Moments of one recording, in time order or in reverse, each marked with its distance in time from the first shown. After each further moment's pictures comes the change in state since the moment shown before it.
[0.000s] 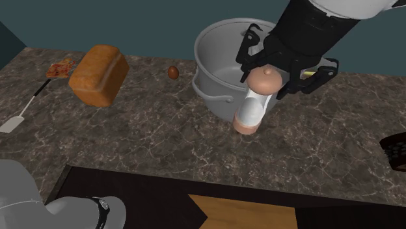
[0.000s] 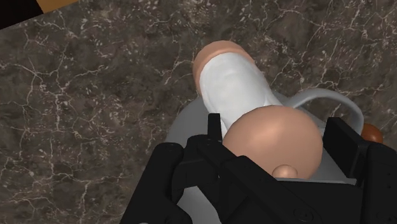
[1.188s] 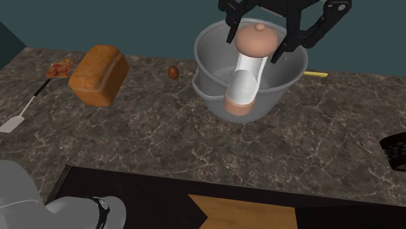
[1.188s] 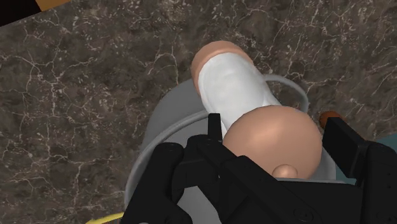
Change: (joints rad) arm 0.028 -0.047 0.036 0.151 -0.004 -0.186 0.087
